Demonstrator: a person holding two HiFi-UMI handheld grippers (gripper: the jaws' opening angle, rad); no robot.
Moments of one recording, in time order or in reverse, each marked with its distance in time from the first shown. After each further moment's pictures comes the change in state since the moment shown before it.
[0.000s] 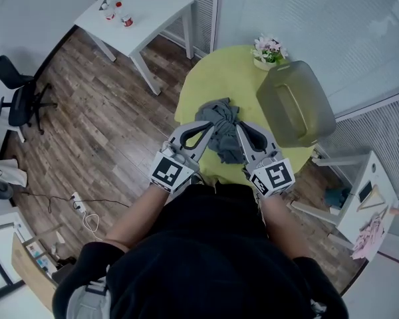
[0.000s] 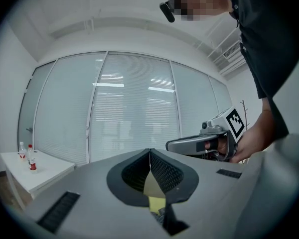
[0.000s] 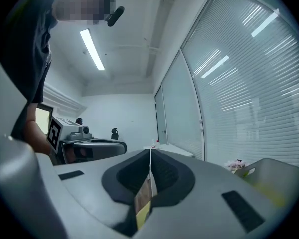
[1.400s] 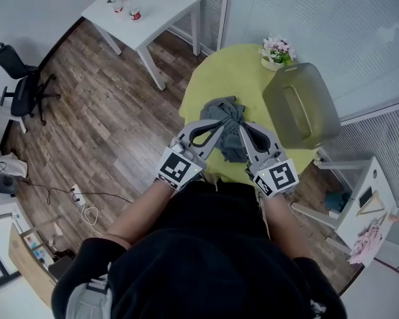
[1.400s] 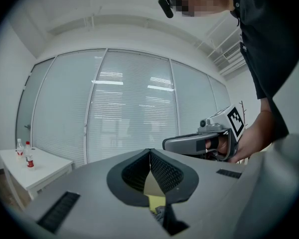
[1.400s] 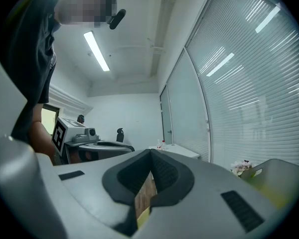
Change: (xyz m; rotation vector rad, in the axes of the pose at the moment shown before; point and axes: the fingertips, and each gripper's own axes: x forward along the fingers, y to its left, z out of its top) left arm 0.004 -0.005 -0.005 0.000 0.015 -0.023; right arm 0.007 0.015 -0.002 -0.014 0.009 0.076
